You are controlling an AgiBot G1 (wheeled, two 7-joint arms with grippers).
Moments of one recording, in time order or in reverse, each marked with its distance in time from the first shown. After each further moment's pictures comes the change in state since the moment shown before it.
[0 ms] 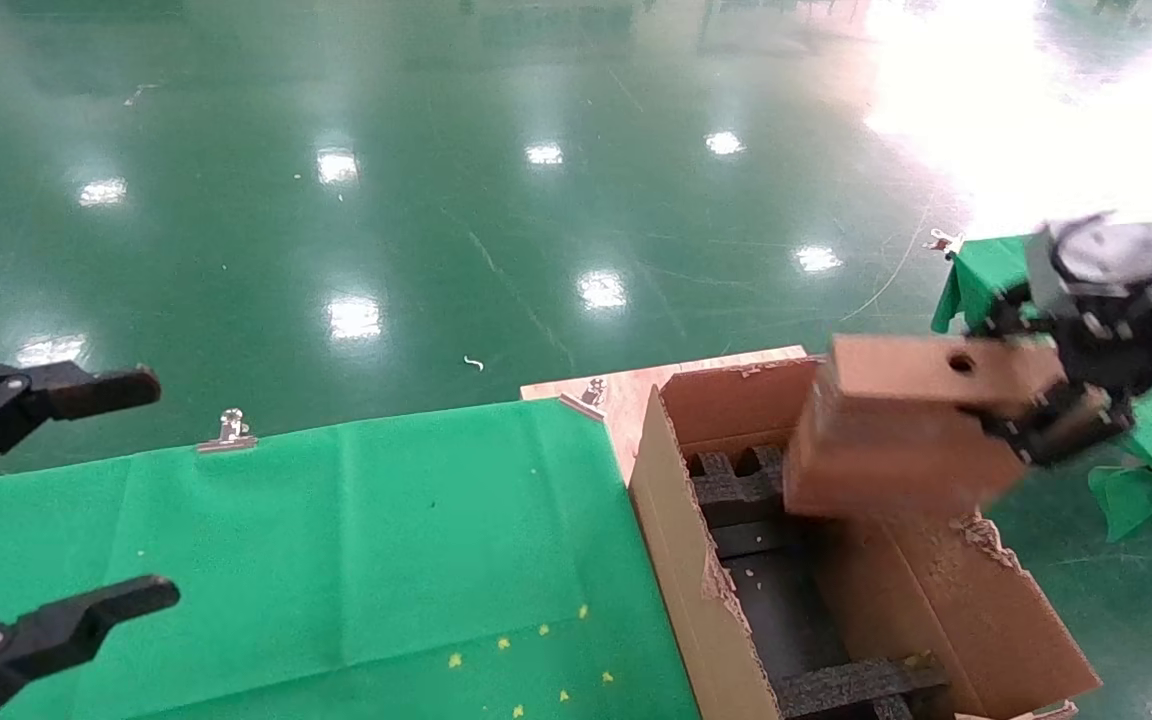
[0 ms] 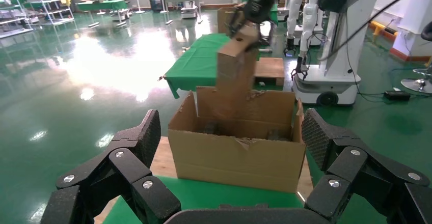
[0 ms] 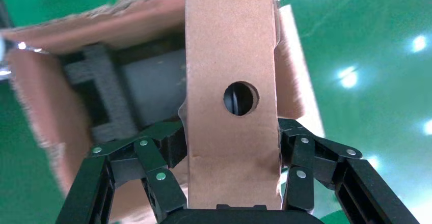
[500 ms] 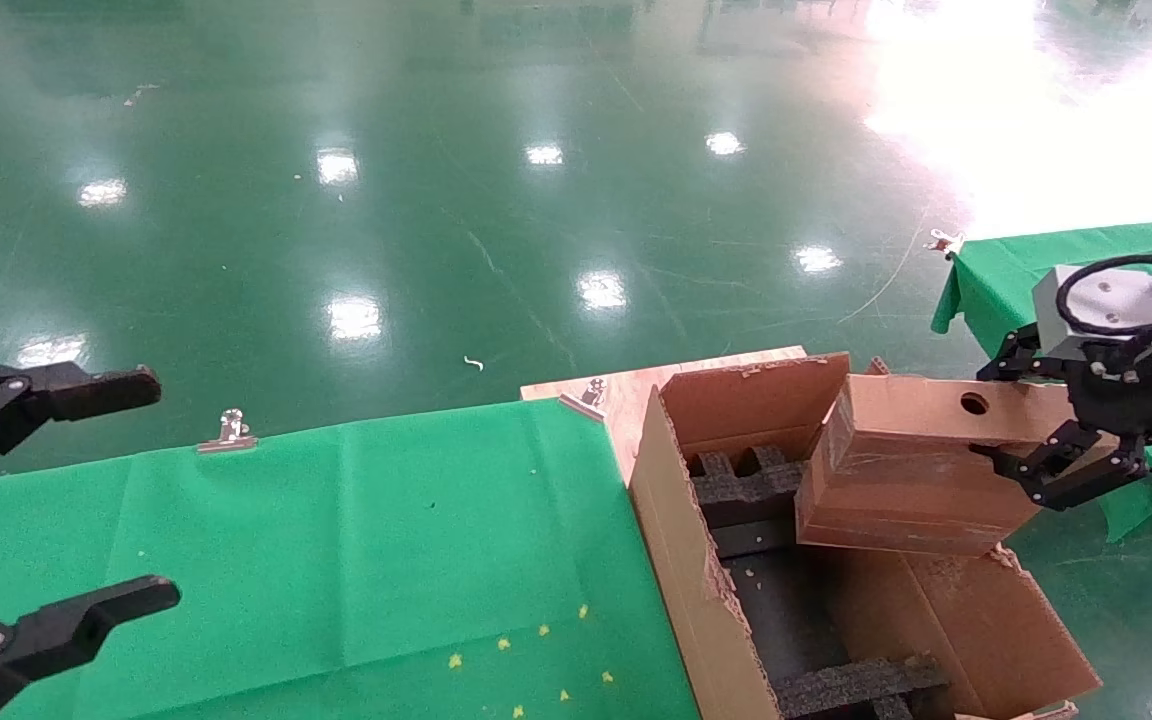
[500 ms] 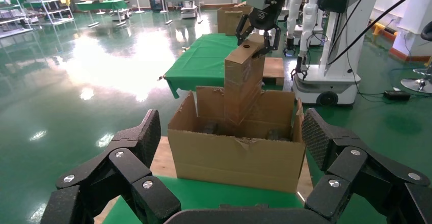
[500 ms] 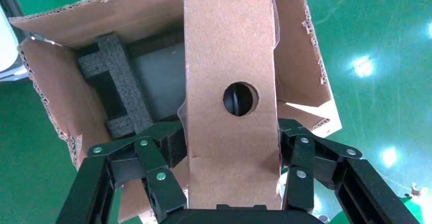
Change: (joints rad) left arm 0.000 0.000 0.000 0.000 0.000 0.000 0.000; right arm 0.011 0.083 -0.067 0.069 0.001 0.023 0.044
